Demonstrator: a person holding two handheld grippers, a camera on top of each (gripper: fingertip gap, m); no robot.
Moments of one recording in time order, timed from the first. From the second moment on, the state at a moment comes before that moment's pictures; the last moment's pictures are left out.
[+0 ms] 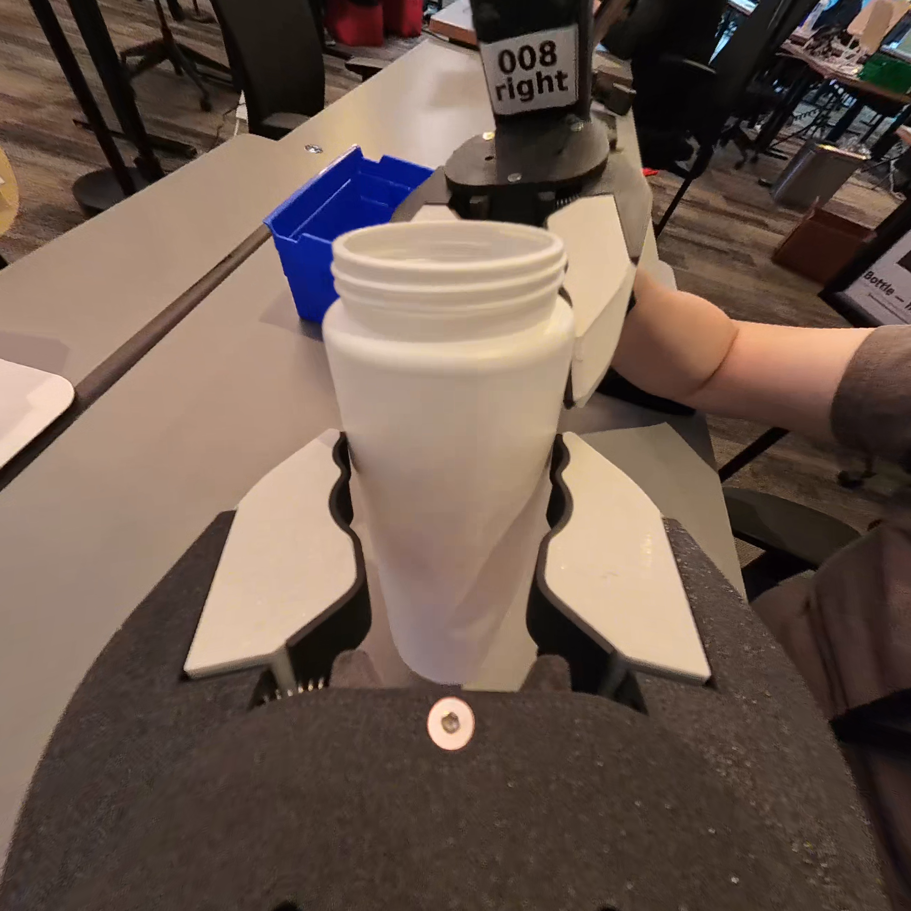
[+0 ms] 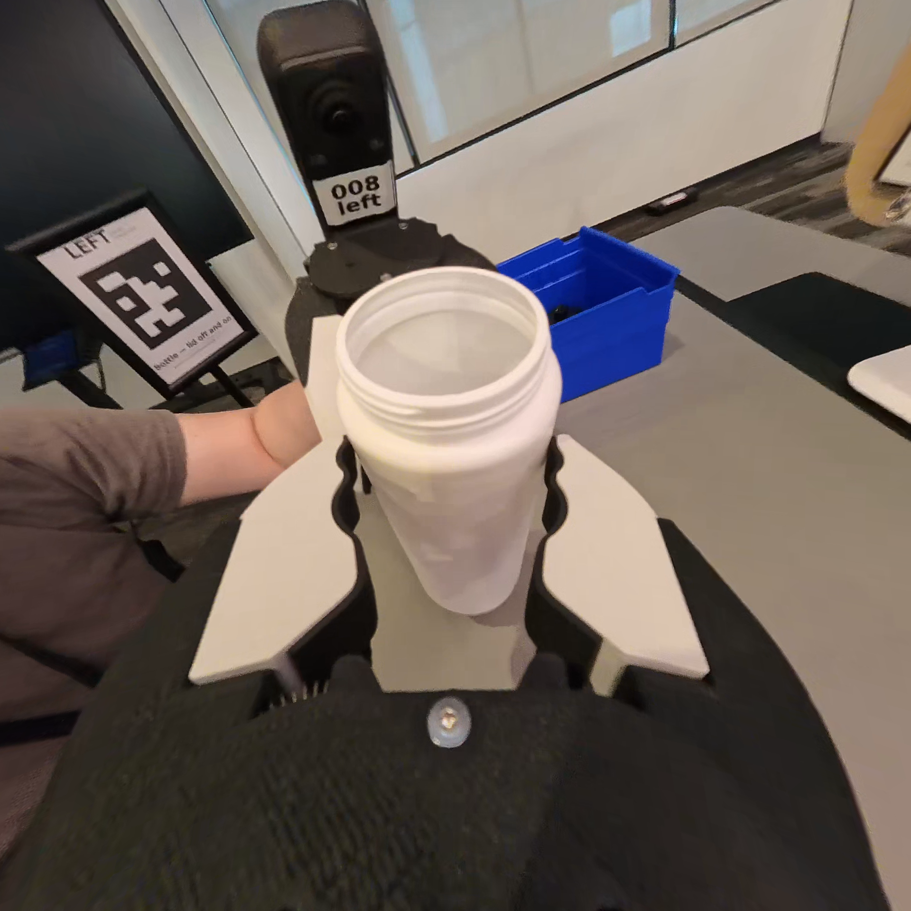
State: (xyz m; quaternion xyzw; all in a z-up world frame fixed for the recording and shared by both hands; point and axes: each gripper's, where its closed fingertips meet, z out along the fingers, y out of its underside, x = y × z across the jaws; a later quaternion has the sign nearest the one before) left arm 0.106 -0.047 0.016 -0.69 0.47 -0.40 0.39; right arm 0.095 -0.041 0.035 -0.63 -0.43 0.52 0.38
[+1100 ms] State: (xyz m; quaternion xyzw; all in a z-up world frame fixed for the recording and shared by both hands) left arm -0.257 0.070 -0.096 -0.96 0.05 0.09 0.25; right arm 0.100 0.004 0.017 -0.61 -0.40 0.39 0.56
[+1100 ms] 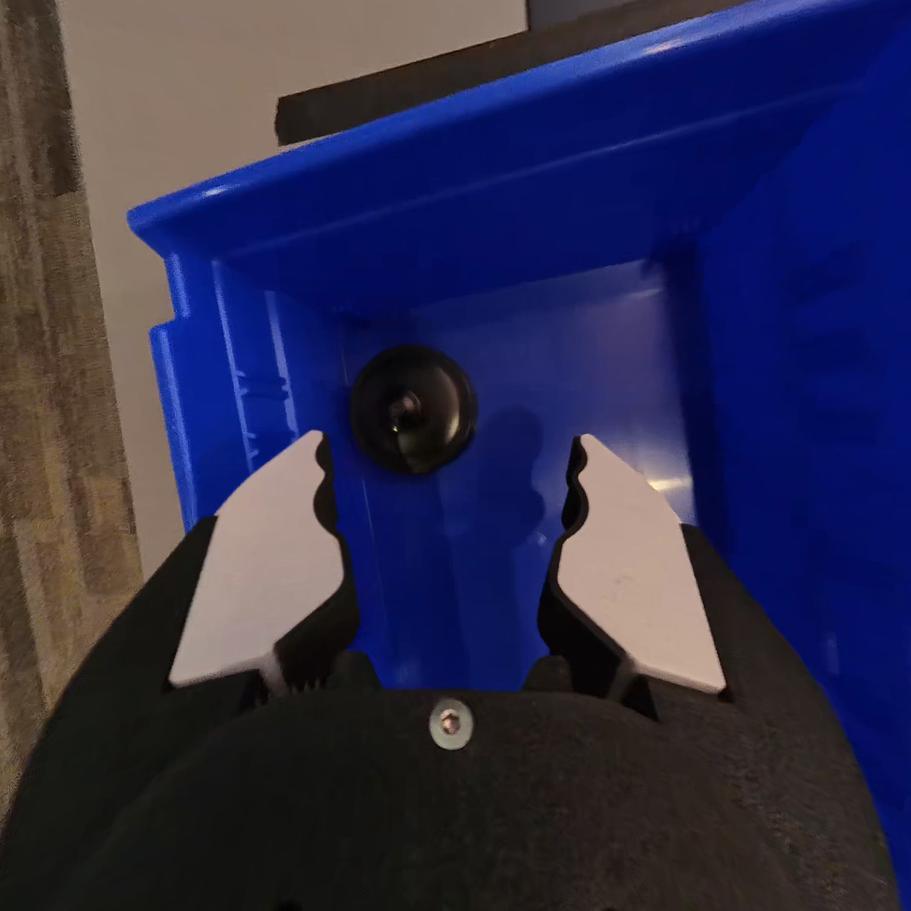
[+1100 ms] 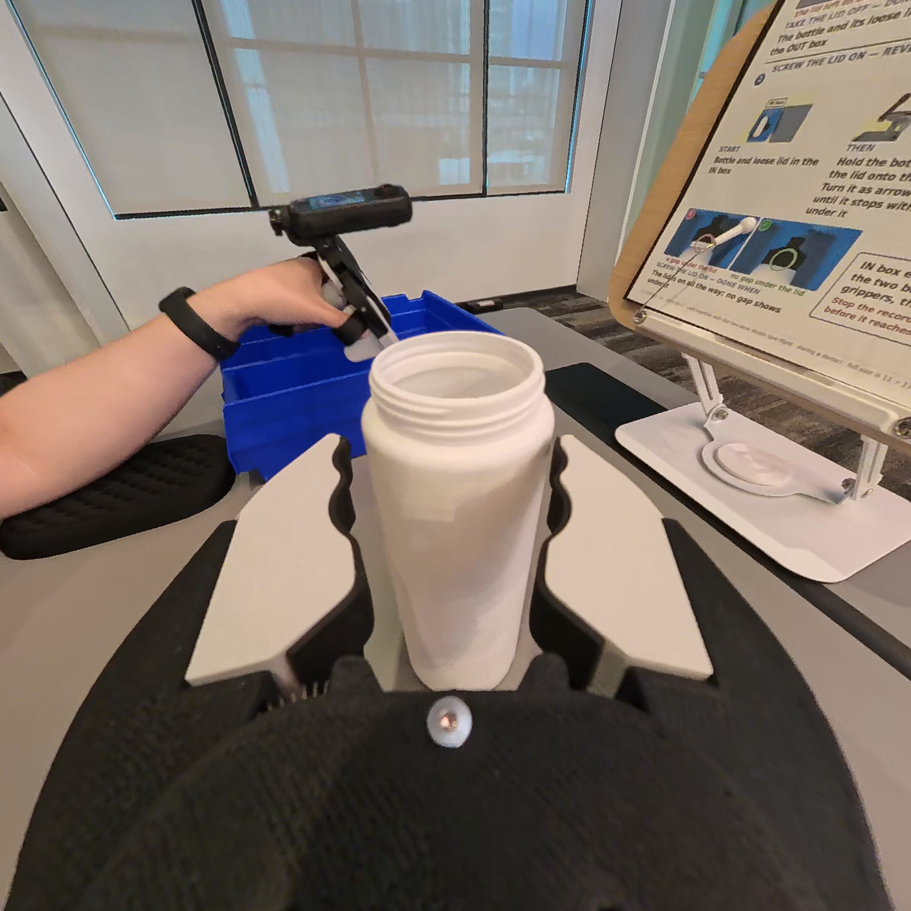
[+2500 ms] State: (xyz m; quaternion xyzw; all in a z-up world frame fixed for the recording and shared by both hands) left arm -0.235 0.080 -0.154 -0.98 0.05 -0.01 0.19; right arm 0.093 -0.005 0.016 -0.61 -0.44 0.35 0.56
